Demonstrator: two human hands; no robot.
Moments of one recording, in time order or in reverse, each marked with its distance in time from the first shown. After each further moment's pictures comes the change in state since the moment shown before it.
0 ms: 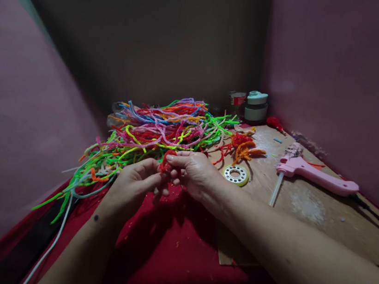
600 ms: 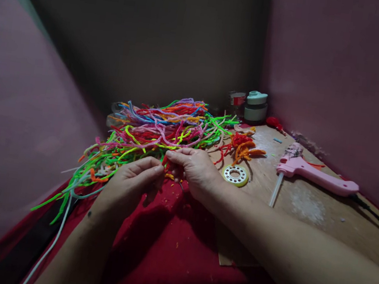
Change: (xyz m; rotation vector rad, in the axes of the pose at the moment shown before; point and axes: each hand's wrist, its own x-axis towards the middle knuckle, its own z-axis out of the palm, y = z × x) left_hand 0.000 0.000 -0.007 -0.014 -0.077 0.051; right_hand 0.000 0.002 -0.001 -0.154 0.022 -0.201
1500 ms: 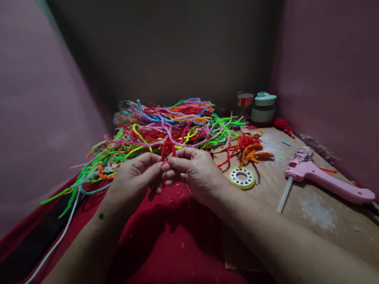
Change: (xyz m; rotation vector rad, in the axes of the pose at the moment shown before) left_hand 0.001 0.000 0.002 0.058 0.212 0.024; right_hand -0.005 -0.001 0.007 0.074 -0.073 0.076
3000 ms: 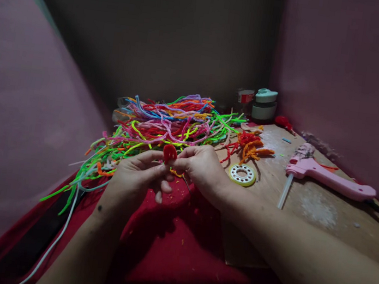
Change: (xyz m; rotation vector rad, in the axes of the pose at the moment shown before) left_hand 0.000 0.000 0.001 -0.306 -0.099 -0.085; right_hand -0.002 -0.006 -0.005 -0.460 0.160 -0.105
